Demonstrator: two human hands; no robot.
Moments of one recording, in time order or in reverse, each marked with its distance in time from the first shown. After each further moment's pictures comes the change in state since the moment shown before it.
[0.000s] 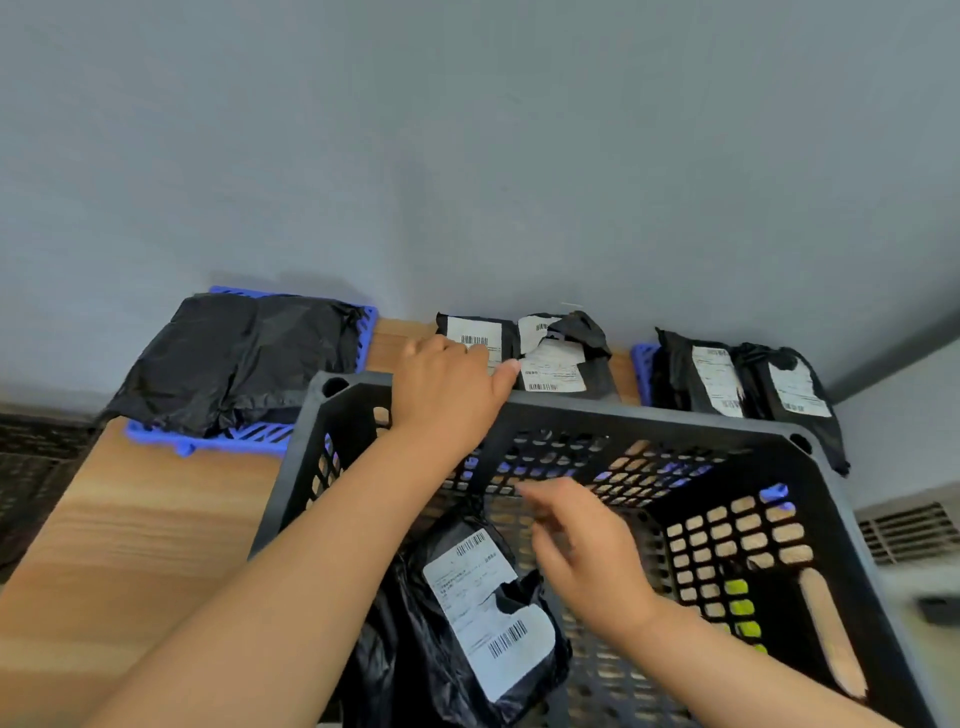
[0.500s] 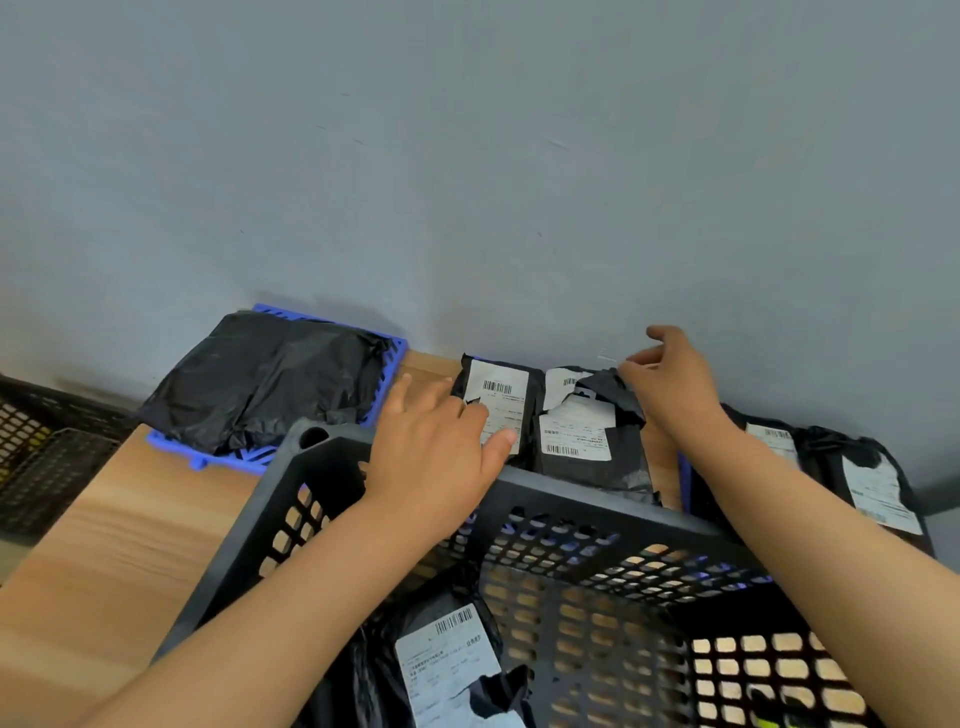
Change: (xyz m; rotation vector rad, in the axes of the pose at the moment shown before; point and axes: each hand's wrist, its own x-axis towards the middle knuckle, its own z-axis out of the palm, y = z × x) left_hand 0.005 0.003 0.014 0.021 0.124 -0.056; right_hand 0.199 0.109 -0.082 0.116 0.080 0.536
